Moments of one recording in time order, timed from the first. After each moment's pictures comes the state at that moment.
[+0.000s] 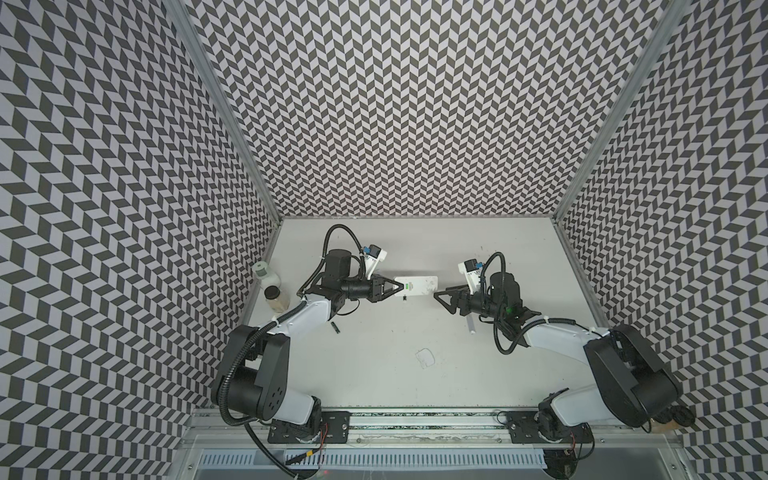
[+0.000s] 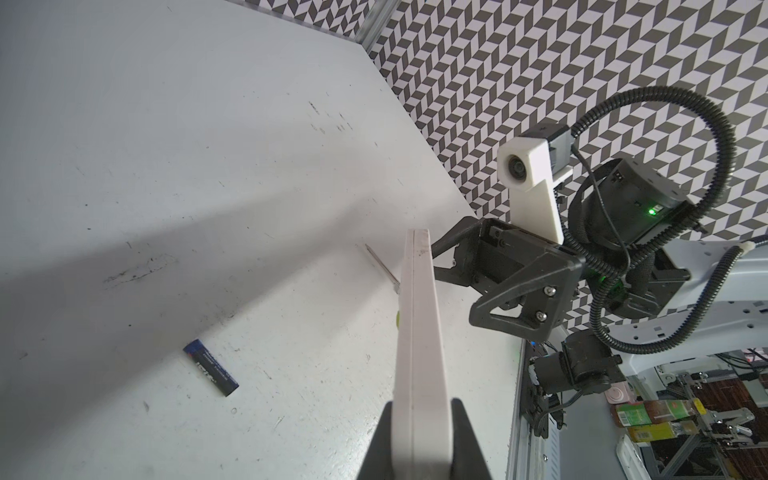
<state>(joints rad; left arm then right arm) -0.27 1.47 0.81 0.09 0.99 -0.29 0.44 1.48 0.58 0.53 -0.58 0.52</state>
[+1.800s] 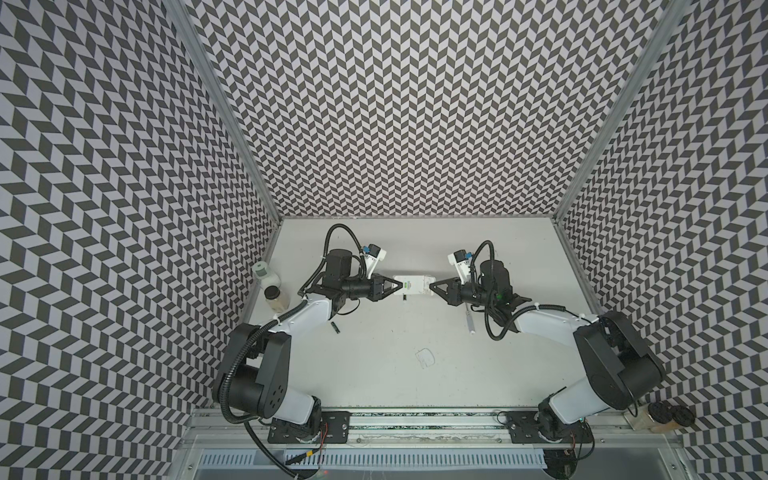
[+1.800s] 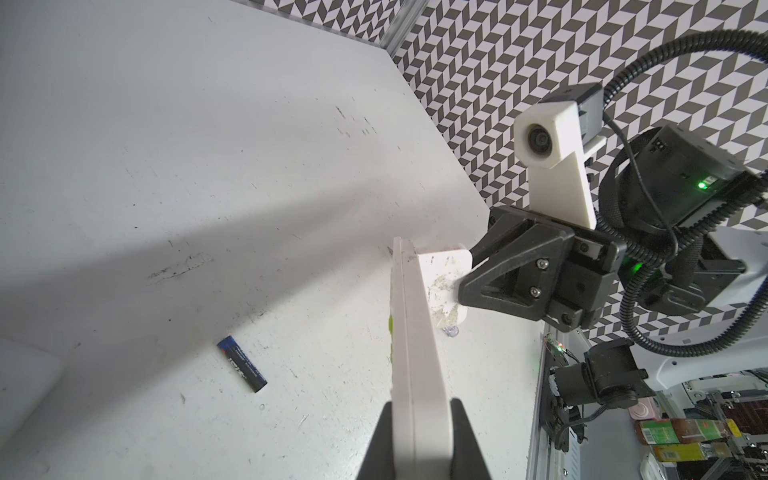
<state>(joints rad) -0.28 1.48 0.82 0.08 0.92 -0.27 0.47 1.56 0.72 0.44 -0.63 0.52</state>
